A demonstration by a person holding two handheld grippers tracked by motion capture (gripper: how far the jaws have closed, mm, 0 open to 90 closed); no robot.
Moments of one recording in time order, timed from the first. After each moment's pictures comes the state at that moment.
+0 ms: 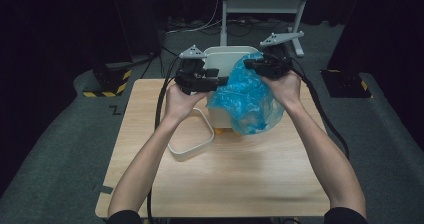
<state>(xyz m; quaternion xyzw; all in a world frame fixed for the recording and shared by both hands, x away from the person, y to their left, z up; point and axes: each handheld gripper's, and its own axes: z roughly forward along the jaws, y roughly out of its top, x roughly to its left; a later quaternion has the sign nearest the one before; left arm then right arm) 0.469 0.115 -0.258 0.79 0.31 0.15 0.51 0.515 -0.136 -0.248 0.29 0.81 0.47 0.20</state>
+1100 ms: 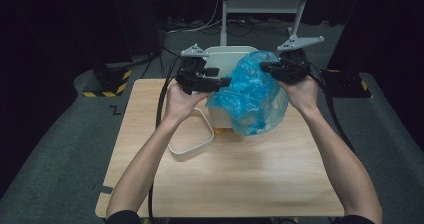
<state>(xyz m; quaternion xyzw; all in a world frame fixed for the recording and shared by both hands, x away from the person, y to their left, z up) 0.465 0.107 -0.253 0.79 0.31 0.13 0.50 0.498 -0.171 -0.246 0.29 0.81 0.45 0.23</state>
